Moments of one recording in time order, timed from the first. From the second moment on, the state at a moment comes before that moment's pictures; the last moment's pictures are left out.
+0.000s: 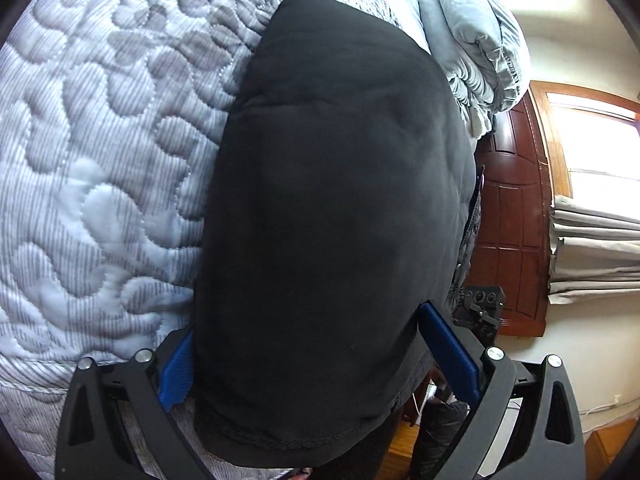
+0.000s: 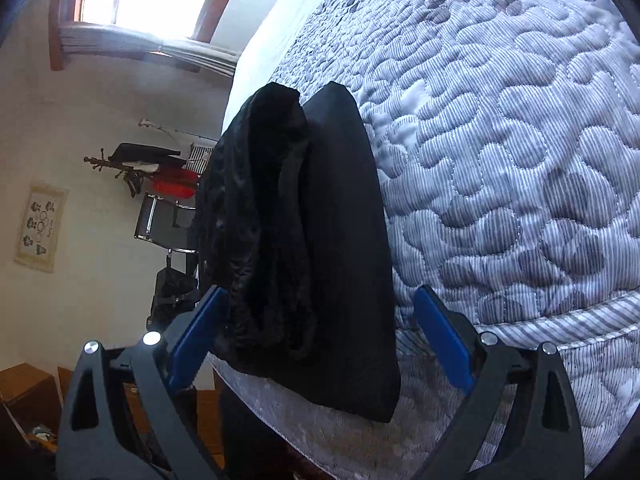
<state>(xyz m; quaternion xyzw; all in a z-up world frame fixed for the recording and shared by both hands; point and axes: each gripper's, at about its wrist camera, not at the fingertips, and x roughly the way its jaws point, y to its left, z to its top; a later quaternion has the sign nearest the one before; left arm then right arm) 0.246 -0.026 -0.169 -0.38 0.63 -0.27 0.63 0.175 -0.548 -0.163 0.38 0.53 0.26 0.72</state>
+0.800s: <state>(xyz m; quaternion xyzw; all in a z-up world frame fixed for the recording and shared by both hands) 0.260 -0.064 -0.174 -0.35 0.68 -0.27 0.59 0.179 -0.513 -0.169 0.35 0.53 0.32 0.70</state>
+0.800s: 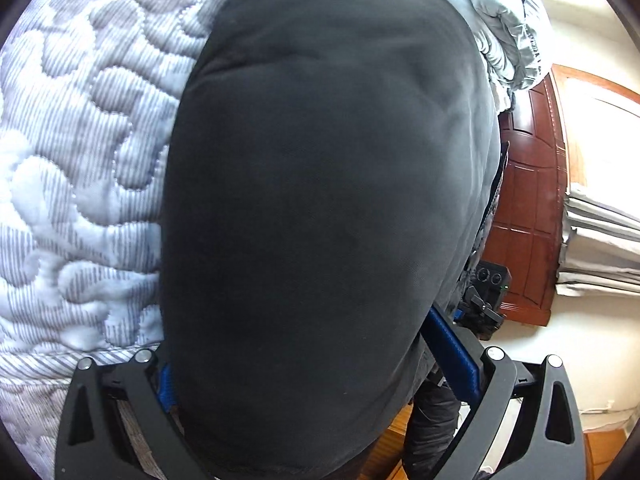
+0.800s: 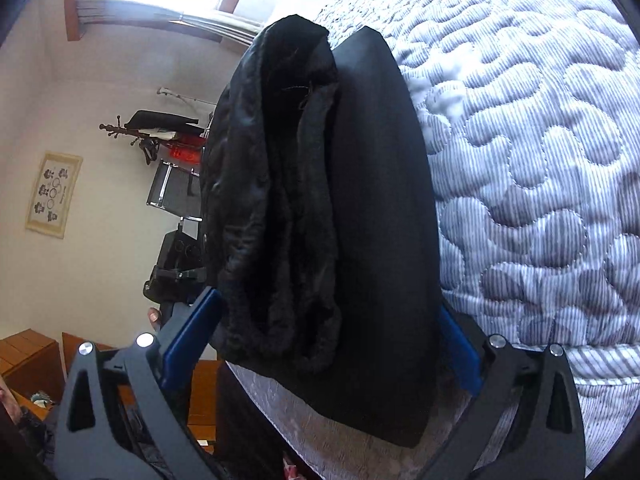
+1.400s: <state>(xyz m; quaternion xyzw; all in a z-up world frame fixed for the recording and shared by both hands) 0.244 -0.057 -0.146 -0.34 0.62 -0.24 0.66 0.156 -0.472 -0.122 0.29 0.49 0.29 0.77</state>
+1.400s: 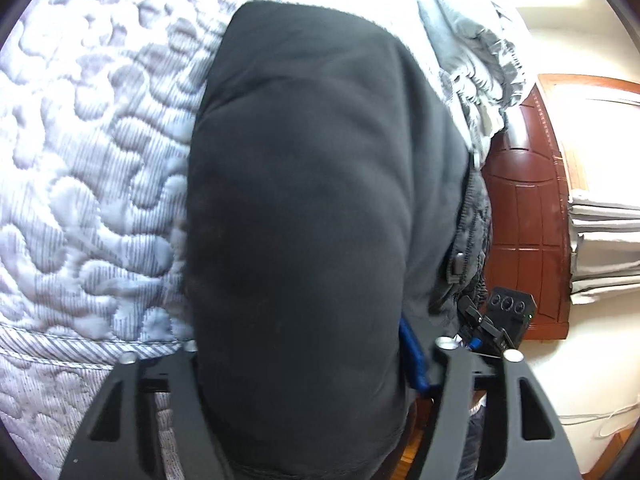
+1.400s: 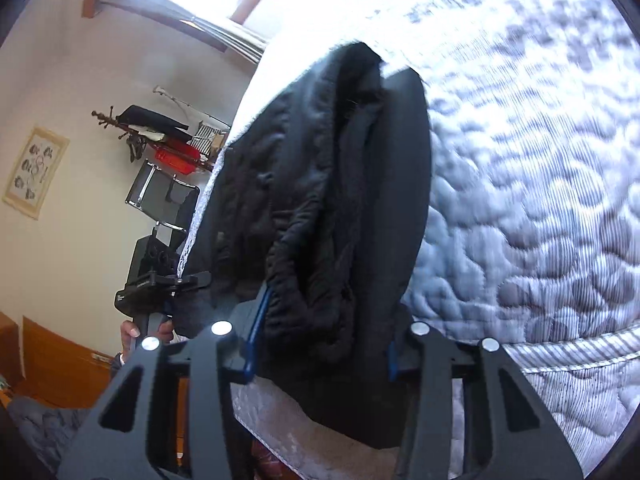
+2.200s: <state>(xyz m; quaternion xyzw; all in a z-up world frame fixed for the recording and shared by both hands) 0.275 -0.030 -0.077 -0.37 0.50 -0.29 0.73 0.192 -0.441 -0.022 0.19 0.40 0.32 0.84</state>
